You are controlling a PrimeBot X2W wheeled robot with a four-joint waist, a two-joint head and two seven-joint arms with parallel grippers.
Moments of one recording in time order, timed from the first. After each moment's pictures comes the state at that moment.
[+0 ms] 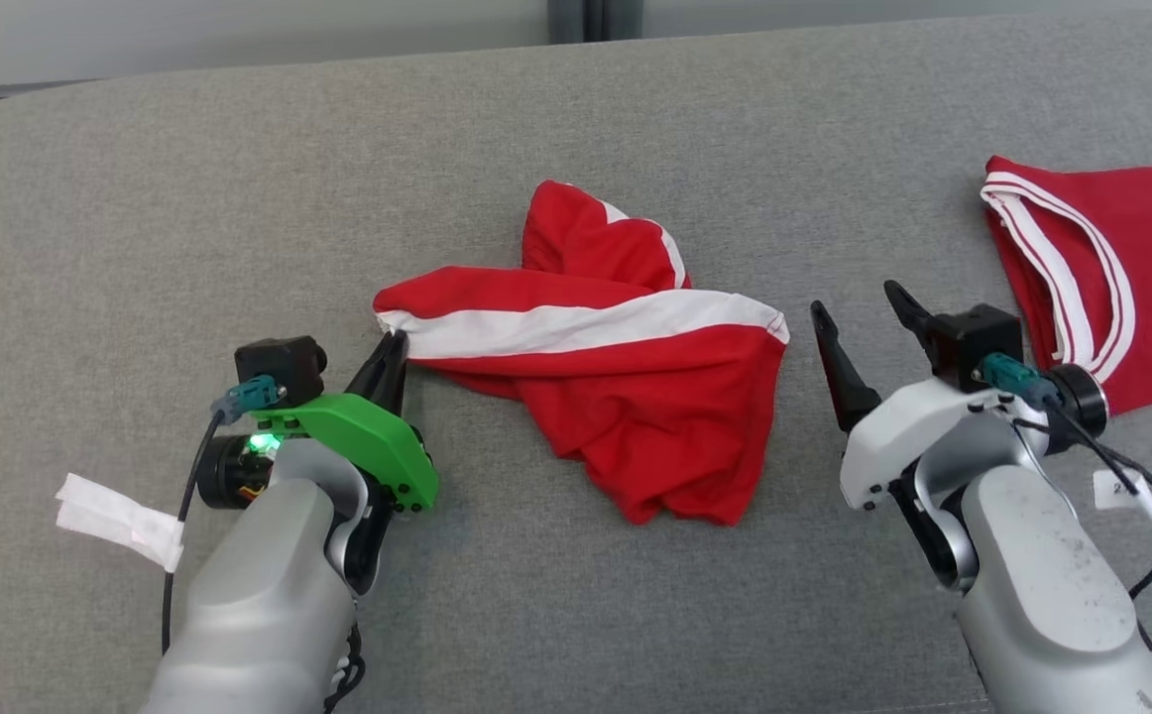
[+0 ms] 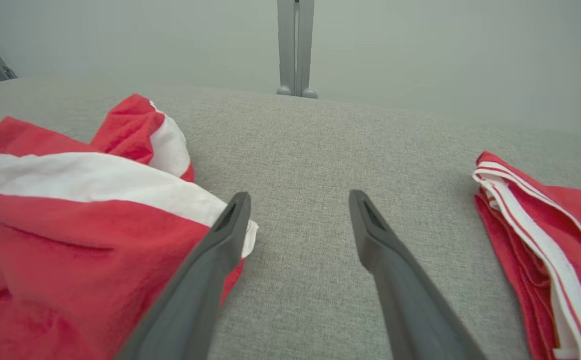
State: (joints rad) left arm -0.70 0.07 -0.51 1.02 -0.71 -0.13 -0.25; right arm -0.39 -0.10 0.13 0.37 0.09 0.13 -0.03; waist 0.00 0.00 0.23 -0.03
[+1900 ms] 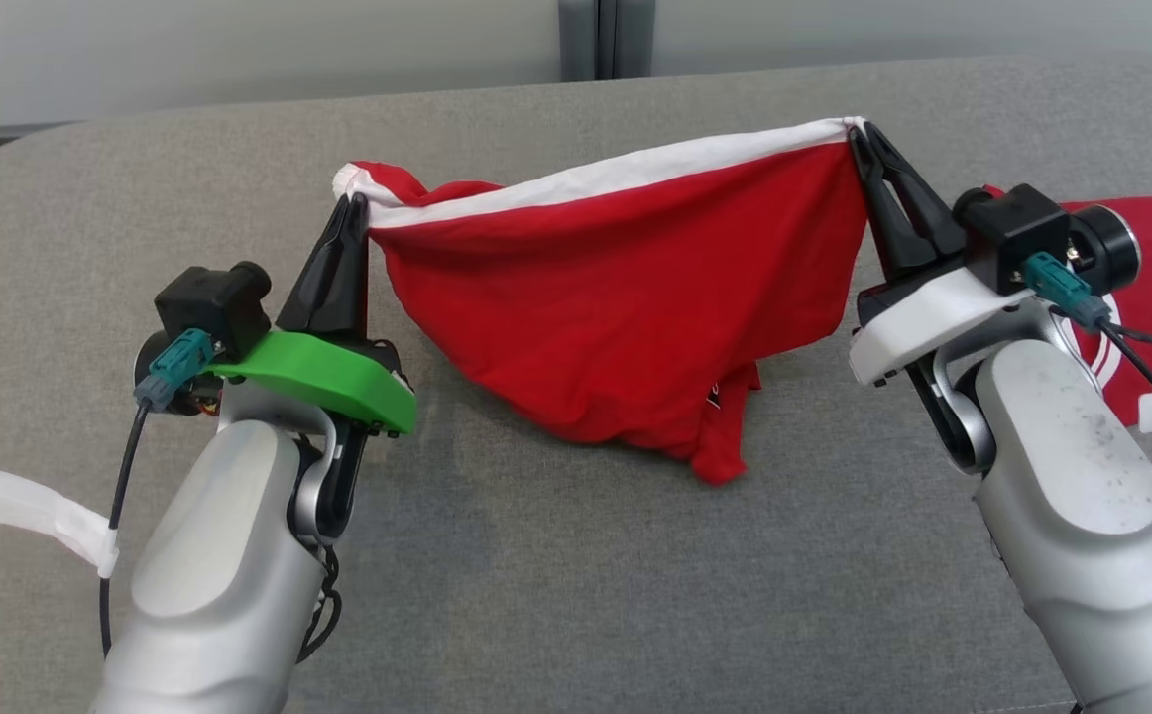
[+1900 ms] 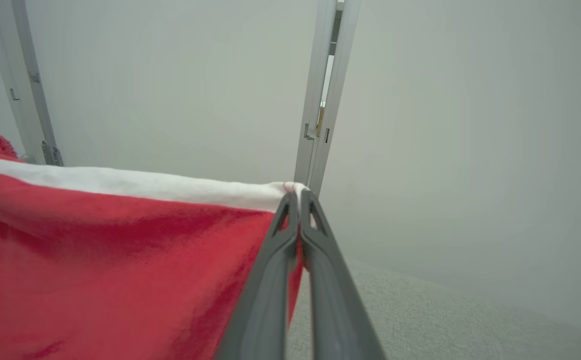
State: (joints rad) left arm -0.61 0.15 -0.39 0.53 -0.56 -0.05 -0.26; right arm -0.64 -0.21 0.27 0.48 0.16 0.13 -0.25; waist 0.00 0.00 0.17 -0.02
